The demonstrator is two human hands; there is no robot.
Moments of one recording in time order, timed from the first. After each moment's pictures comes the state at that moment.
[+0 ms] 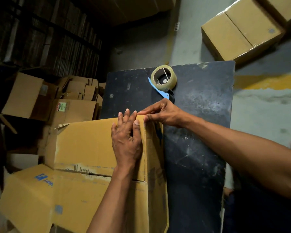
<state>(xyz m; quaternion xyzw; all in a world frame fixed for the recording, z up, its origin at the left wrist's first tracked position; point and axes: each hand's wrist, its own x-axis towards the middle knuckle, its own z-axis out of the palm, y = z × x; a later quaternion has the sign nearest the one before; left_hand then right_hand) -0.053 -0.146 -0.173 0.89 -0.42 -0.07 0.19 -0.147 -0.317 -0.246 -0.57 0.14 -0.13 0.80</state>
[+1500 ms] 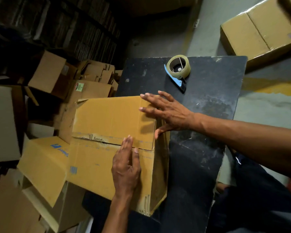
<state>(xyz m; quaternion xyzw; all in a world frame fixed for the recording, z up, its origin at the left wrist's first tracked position) -0.128 0.009 -0.137 0.89 -0.41 0.00 0.21 -0.166 -0.267 -0.232 -0.94 -0.04 -0.26 0.22</state>
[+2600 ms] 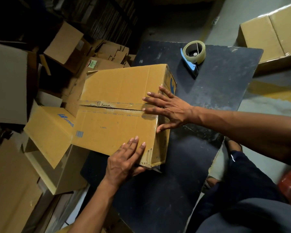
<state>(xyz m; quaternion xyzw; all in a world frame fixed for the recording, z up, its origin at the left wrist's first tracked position) -0.136 0.125 -0.144 0.77 -0.64 0.05 -0.05 -0.179 -0.208 -0.228 -0.94 -0.17 -0.23 0.18</state>
